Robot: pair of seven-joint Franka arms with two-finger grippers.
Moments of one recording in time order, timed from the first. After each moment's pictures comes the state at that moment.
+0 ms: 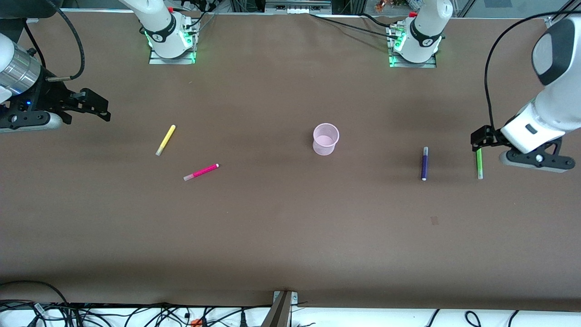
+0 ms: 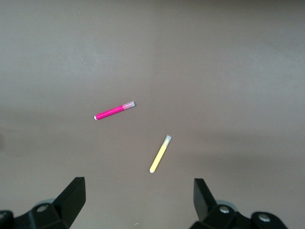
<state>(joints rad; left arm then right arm) 0.02 0.16 -0.05 -1.70 0.09 1.81 0.11 0.19 0.05 -0.09 -1.58 0.04 1.62 0.02</state>
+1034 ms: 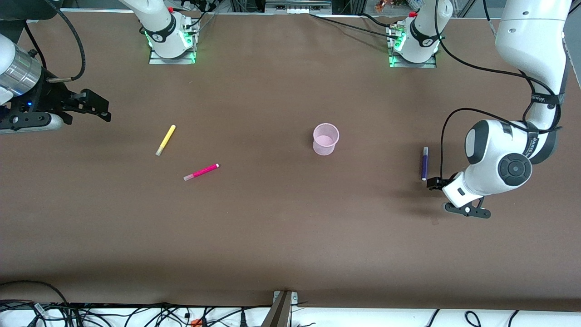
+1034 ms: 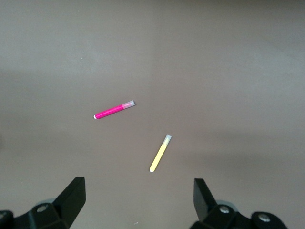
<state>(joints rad) 0.02 0.57 -0.06 -1.71 0.09 2.16 0.08 0.19 0.05 -0.09 -1.58 0.04 1.62 0.02</state>
